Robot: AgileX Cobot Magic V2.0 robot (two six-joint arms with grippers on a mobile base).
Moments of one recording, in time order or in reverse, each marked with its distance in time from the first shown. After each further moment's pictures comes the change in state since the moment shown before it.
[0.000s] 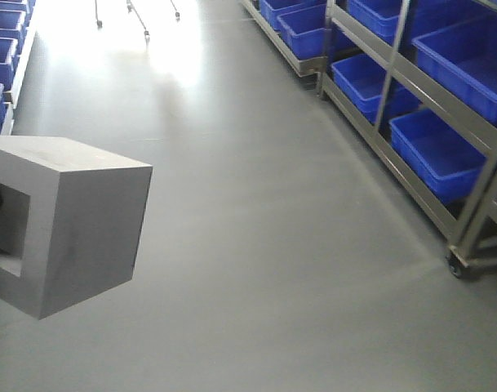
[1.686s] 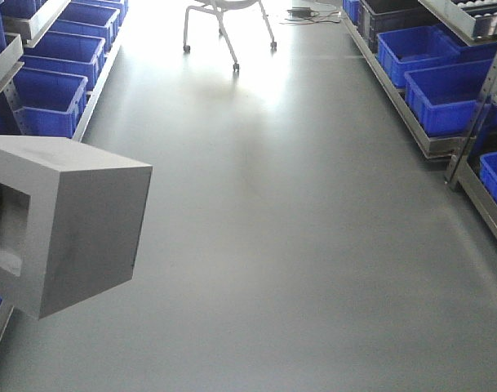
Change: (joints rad) left arm 0.000 0.000 0.000 0.001 0.000 0.000; right arm 0.000 0.000 0.000 0.000 0.000 0.000
